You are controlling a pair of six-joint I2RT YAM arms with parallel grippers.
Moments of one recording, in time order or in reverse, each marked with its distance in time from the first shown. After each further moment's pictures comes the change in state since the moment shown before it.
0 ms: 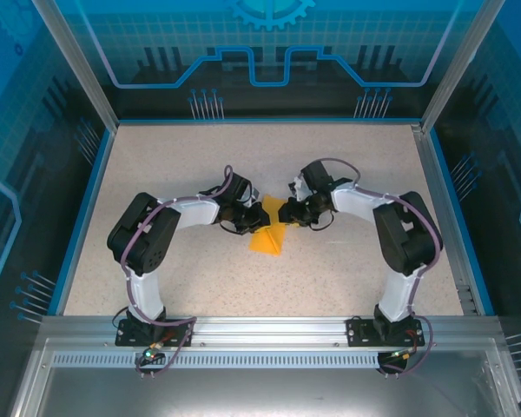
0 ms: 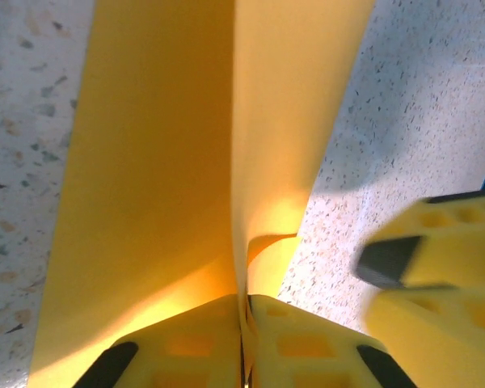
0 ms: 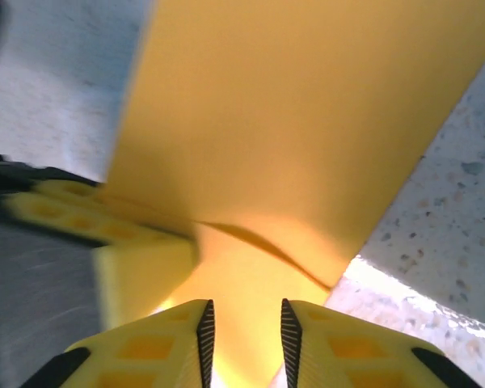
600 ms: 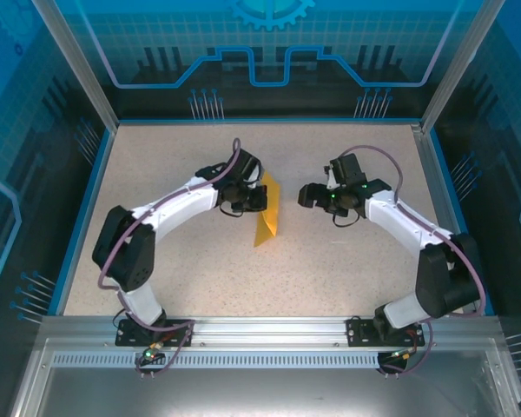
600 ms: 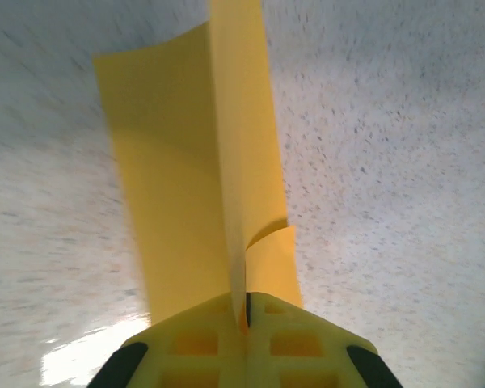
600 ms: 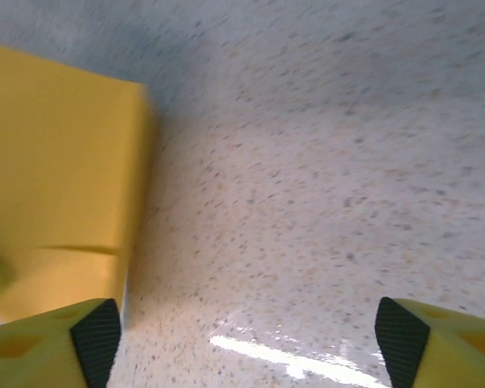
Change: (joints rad) left arm -0.078 -0.161 0.319 -0.501 -0.384 0.319; right arm -0.095 -0.354 -0.101 -0.086 0.354 0.066
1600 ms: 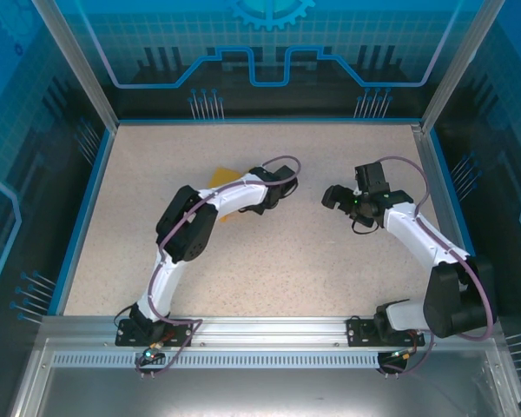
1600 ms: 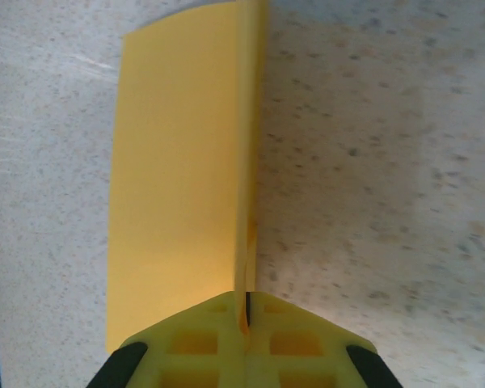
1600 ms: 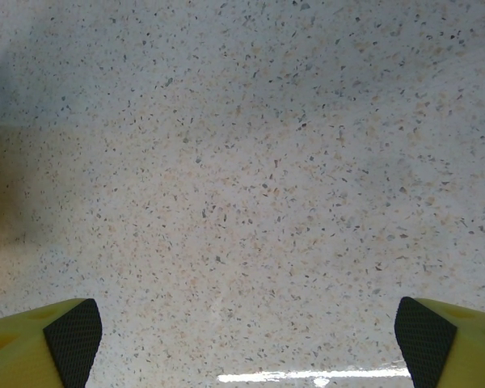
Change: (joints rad) left arm -0.129 0.498 0.357 -0.328 -0.917 0.161; right arm -0.140 -0.122 -0.121 -0.024 0.090 0.084
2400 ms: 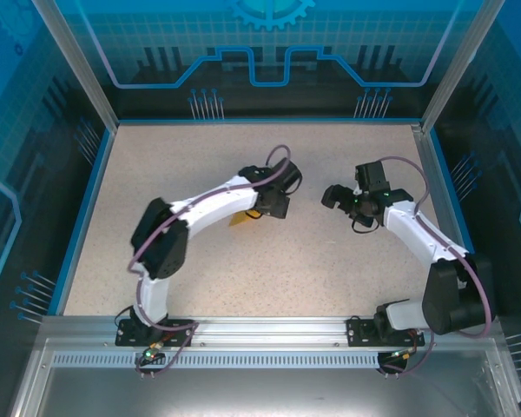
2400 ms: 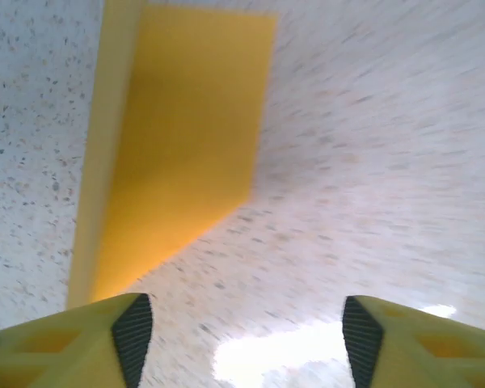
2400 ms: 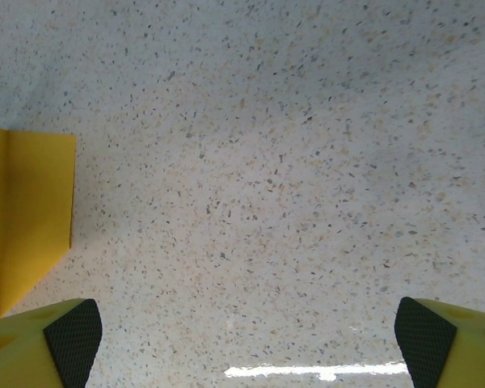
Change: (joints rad) left arm -0.054 -0.293 -0.099 0.103 0.508 -0.160; right arm -0.011 0.026 0.014 -0.006 -0.040 -0.002
